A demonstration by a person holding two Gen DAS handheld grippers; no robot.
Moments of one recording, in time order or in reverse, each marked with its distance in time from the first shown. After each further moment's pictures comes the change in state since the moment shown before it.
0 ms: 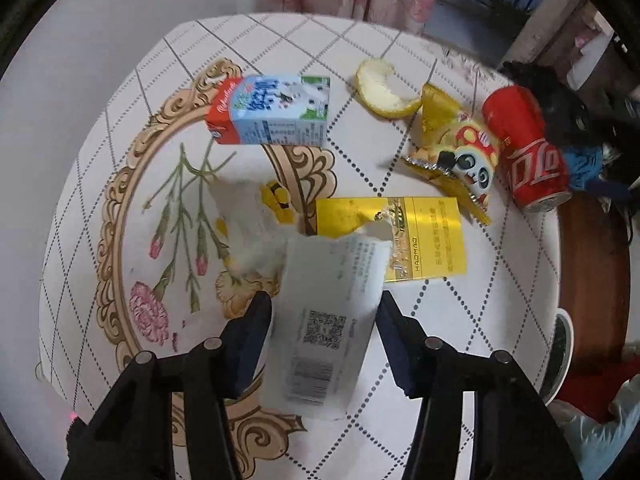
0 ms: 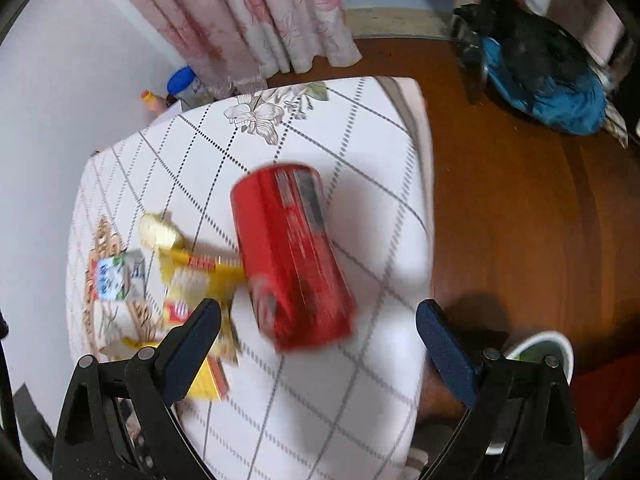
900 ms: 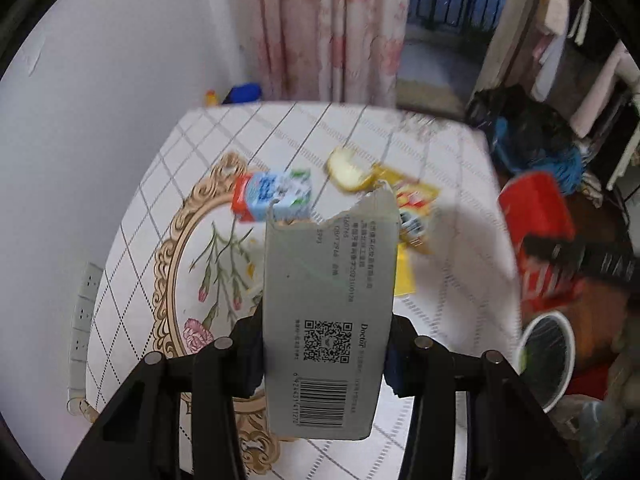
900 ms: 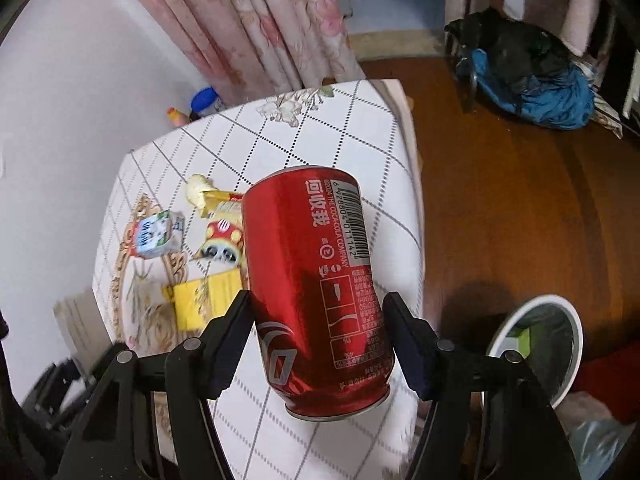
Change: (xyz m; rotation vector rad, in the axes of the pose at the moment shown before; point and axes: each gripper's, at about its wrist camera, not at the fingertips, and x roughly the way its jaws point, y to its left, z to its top) left arm -0.108 -0.030 -0.014 0.105 -0.245 0.007; right arm -0.075 -0.010 -0.104 0.031 -0.141 0.072
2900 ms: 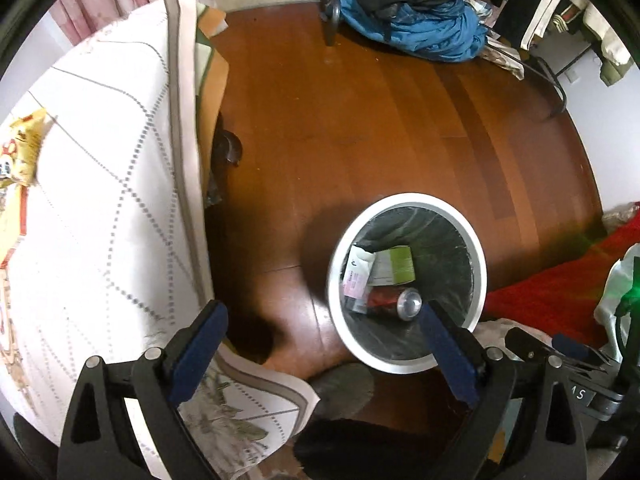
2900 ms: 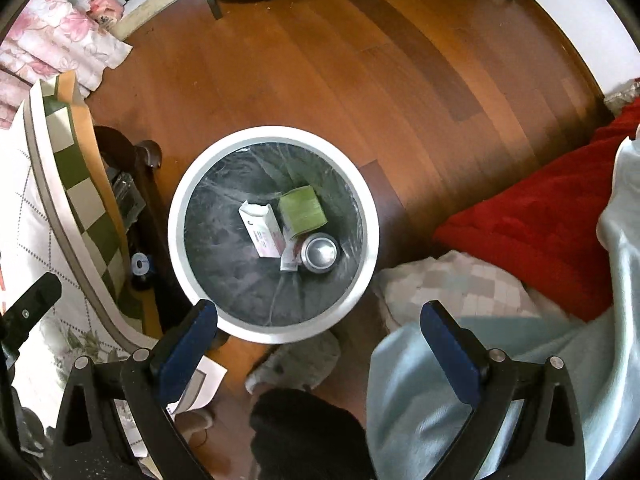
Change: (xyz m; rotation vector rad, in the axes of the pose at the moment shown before) left arm 0.065 -0.310 -0.082 0.275 0.333 -0.209; right arm -0.016 -0.392 -0.170 0.453 0.241 -0.293
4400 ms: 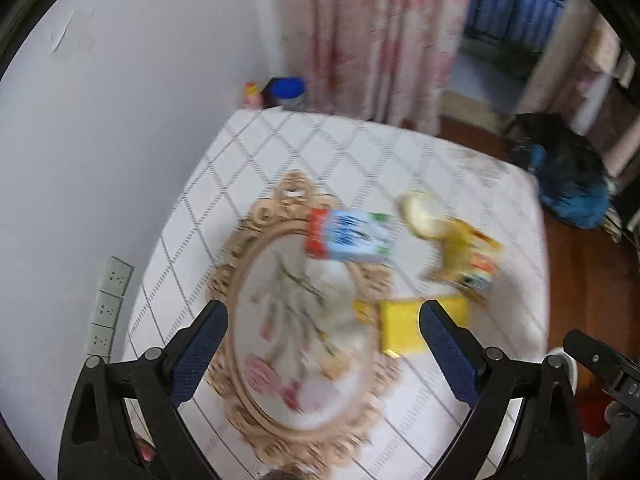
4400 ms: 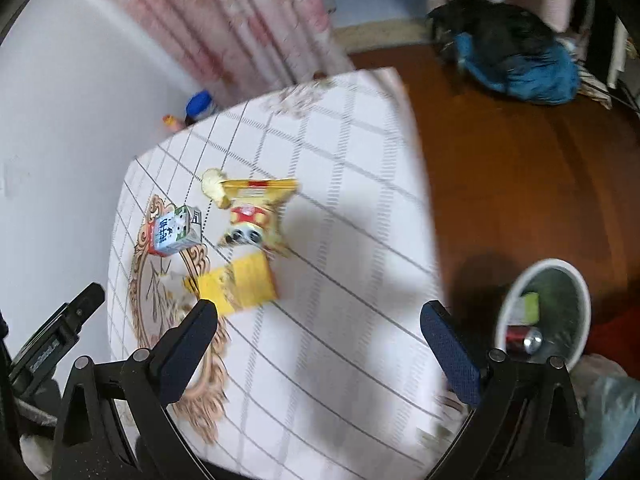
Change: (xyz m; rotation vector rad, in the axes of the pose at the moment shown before) left arm -0.146 0.396 -0.010 -0.398 -0.266 0.272; right arm -0.125 0.439 -0.047 -0.385 -0.181 0.277
